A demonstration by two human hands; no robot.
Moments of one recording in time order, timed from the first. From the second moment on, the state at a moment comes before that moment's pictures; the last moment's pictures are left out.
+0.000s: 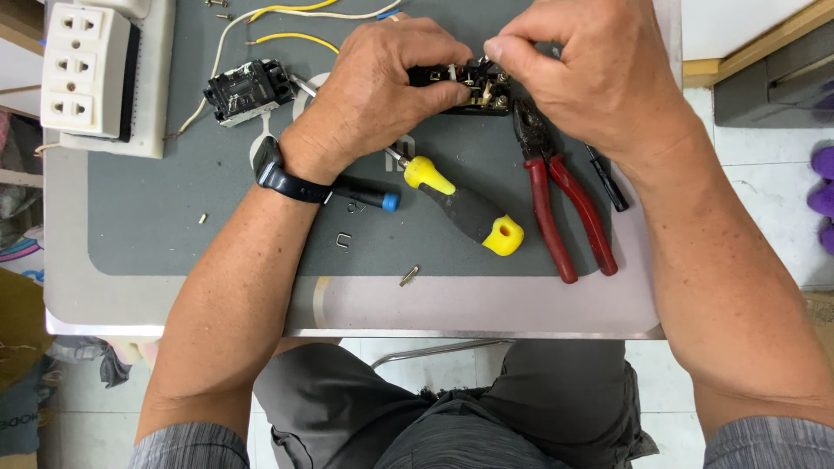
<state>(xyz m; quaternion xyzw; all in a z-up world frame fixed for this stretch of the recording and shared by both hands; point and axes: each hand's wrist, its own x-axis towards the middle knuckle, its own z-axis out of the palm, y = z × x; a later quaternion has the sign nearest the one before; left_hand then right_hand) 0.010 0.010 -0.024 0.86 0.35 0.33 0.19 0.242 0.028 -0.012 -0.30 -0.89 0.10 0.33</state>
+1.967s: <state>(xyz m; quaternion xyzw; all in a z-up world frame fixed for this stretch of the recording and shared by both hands) -0.041 -0.182 -0.003 0.66 0.68 0.29 0.14 0.238 0.021 0.000 -0.35 -0.80 0.32 0.37</state>
